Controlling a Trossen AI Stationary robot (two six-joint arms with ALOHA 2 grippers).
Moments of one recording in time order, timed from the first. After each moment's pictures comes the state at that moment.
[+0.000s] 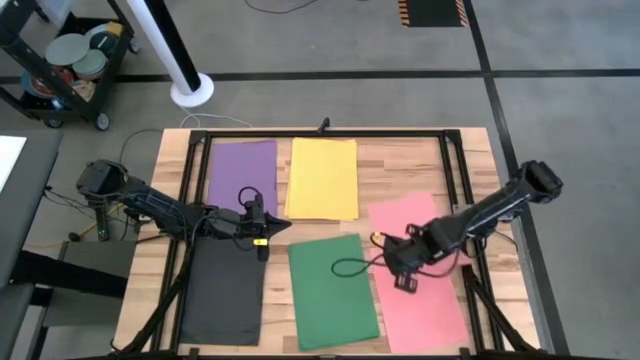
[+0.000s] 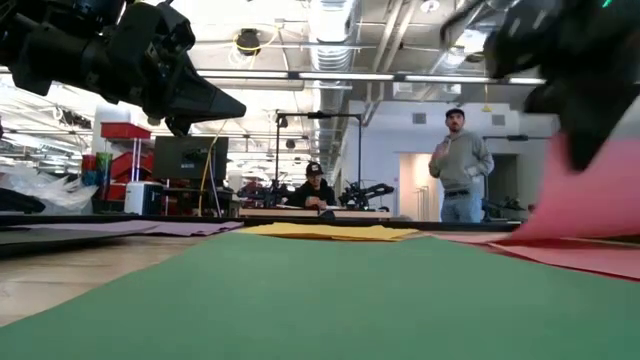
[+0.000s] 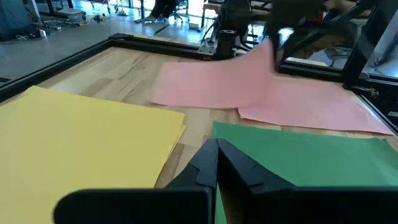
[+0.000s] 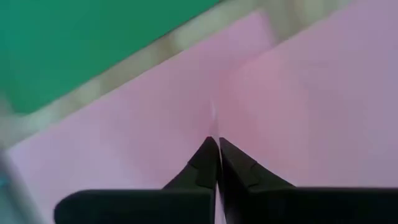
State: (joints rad) left arm -0.23 1.21 0.29 0.69 -0.40 -0.21; right arm 0.41 1.46 1.00 -0.92 0.06 0.70
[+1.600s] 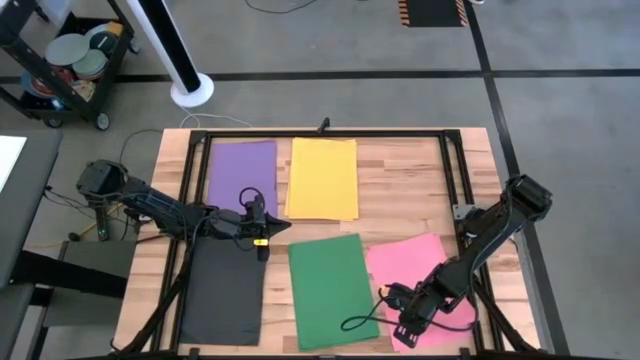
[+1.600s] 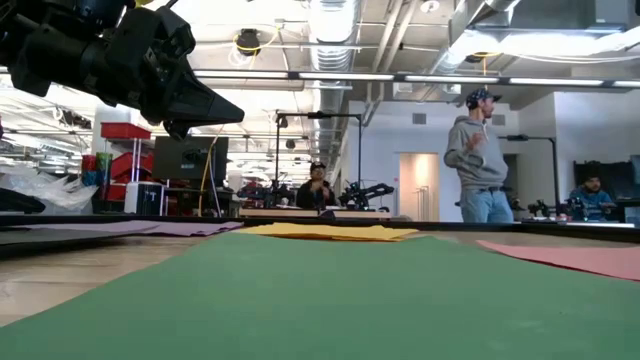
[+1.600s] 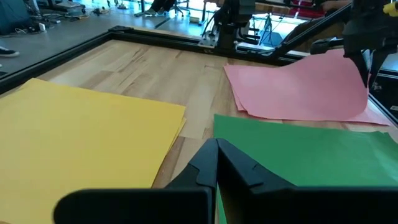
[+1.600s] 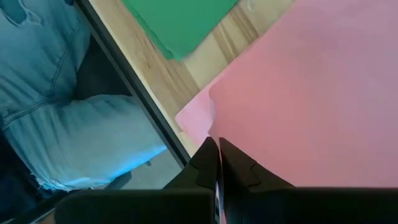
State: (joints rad) left arm -0.23 1.21 0.29 0.66 -0.40 -0.22; right arm 0.79 1.62 1.02 -0.49 -0.13 1.42
